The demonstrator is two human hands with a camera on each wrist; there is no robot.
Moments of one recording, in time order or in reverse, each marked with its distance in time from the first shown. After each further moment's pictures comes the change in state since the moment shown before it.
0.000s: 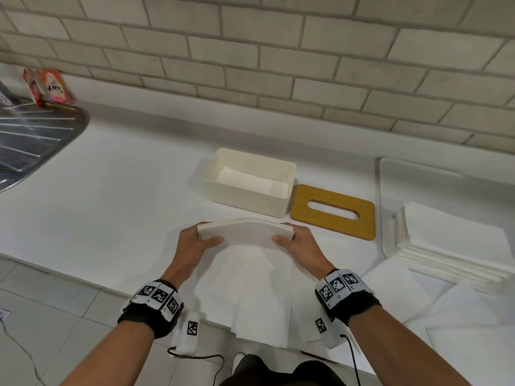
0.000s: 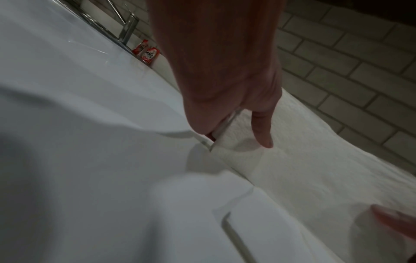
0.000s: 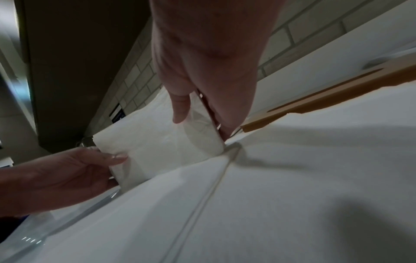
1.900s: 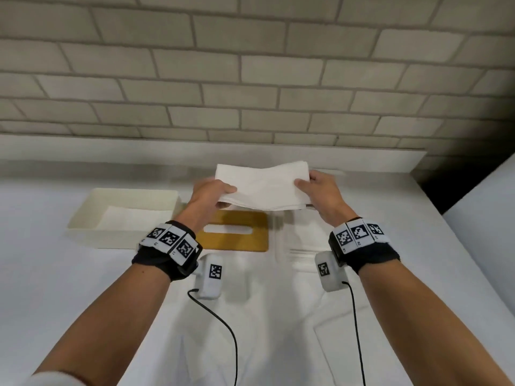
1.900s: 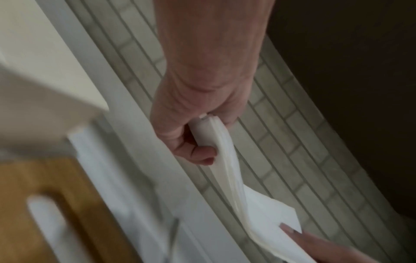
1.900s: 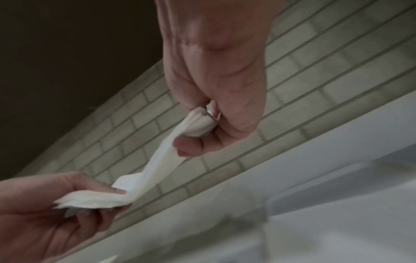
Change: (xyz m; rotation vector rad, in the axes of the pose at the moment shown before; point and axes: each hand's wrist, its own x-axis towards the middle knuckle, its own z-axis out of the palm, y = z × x) left_hand 0.038 0.159 0.305 0.018 -0.163 -0.206; right_hand -0.033 -0.079 -0.287 0.084 0.526 0.049
